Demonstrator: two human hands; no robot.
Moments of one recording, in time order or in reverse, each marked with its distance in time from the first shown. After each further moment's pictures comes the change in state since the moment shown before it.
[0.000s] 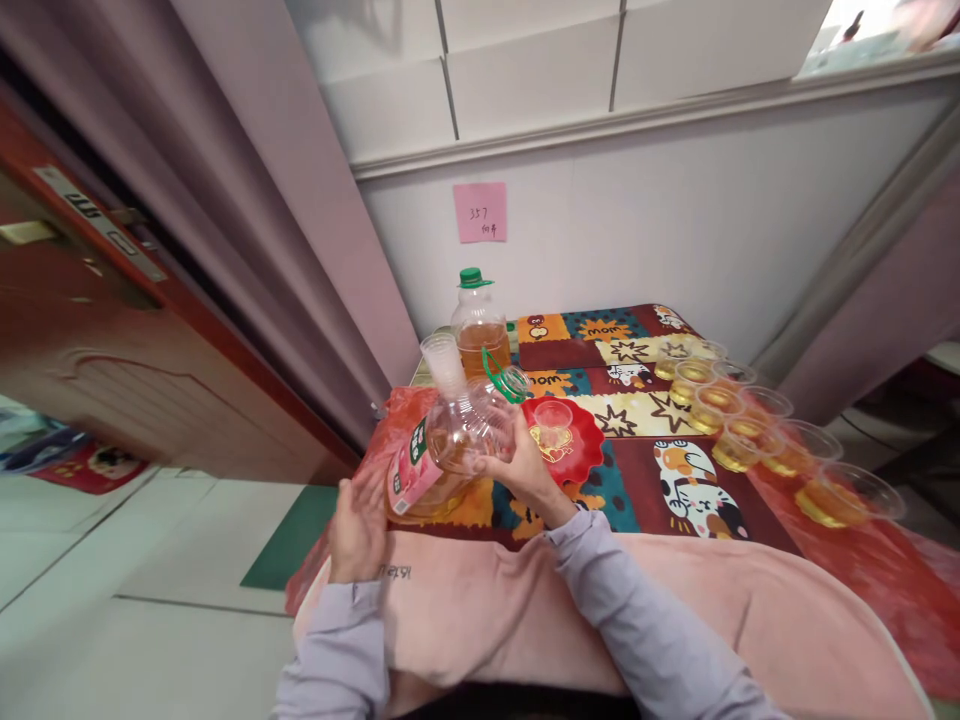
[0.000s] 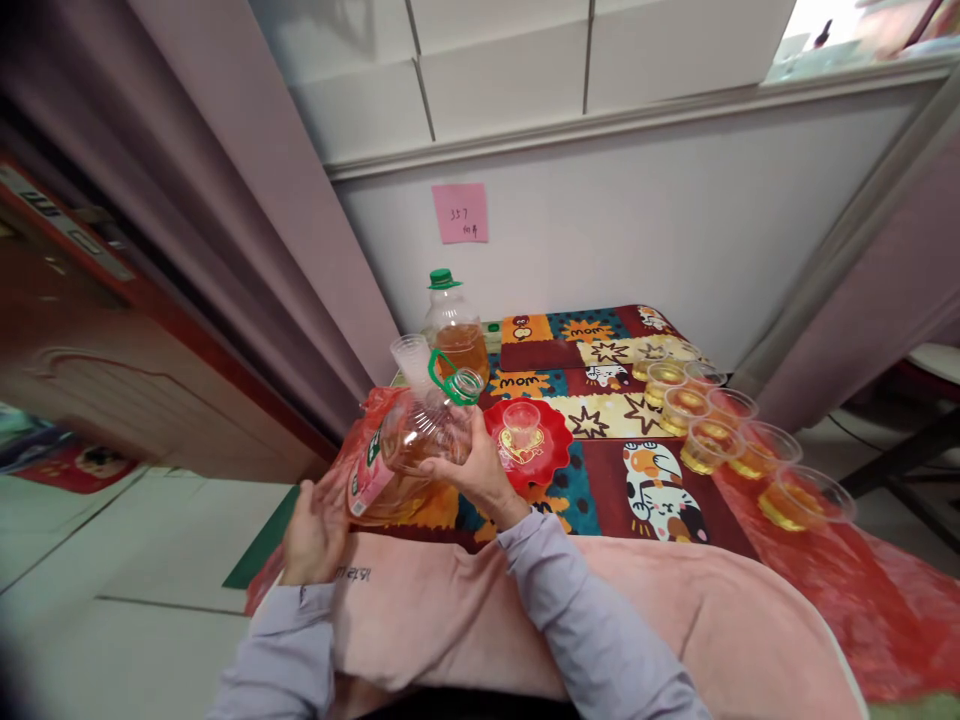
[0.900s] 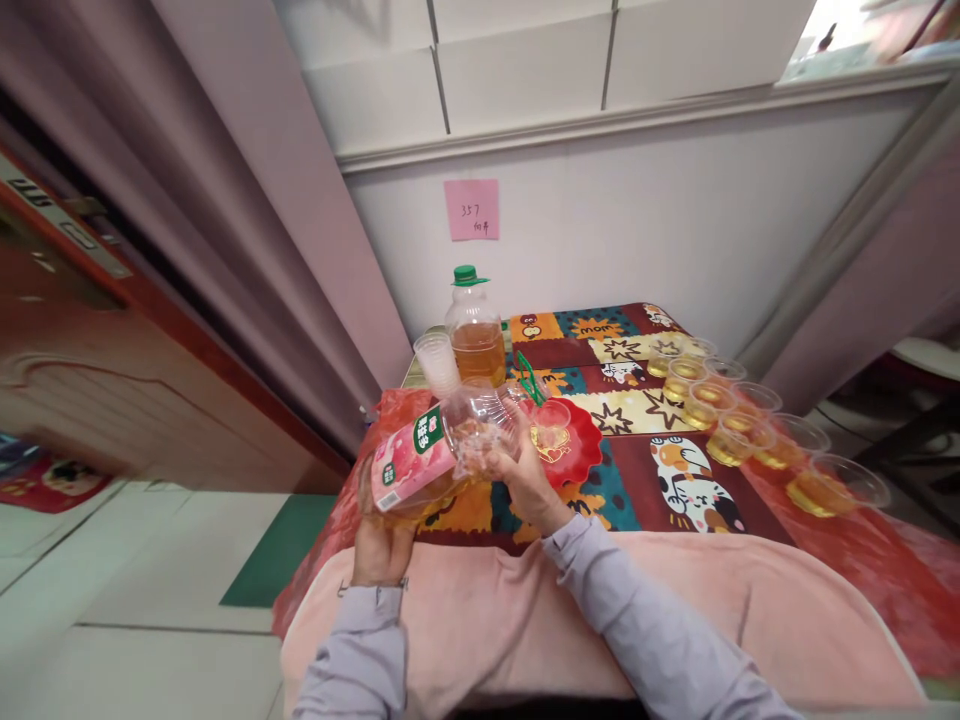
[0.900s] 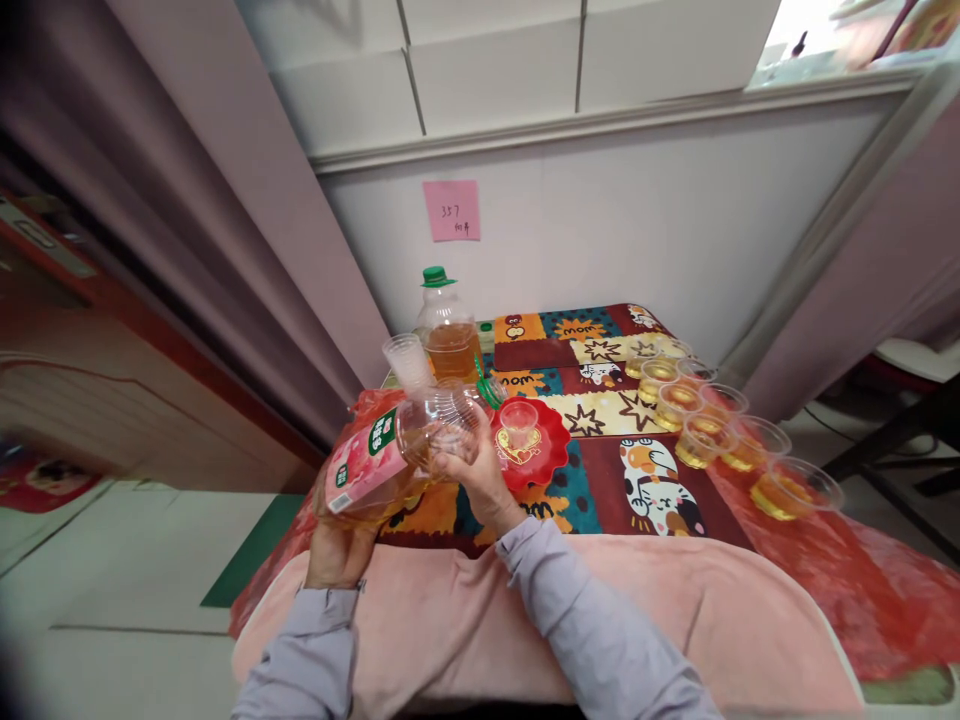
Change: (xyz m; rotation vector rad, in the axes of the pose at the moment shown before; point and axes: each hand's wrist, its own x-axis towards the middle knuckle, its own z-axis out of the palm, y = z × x) left_hand -0.023 -0.017 0.020 -0.282 -0.325 -0.068; right_hand -0.009 0.022 0.001 0.210 0.135 0.067
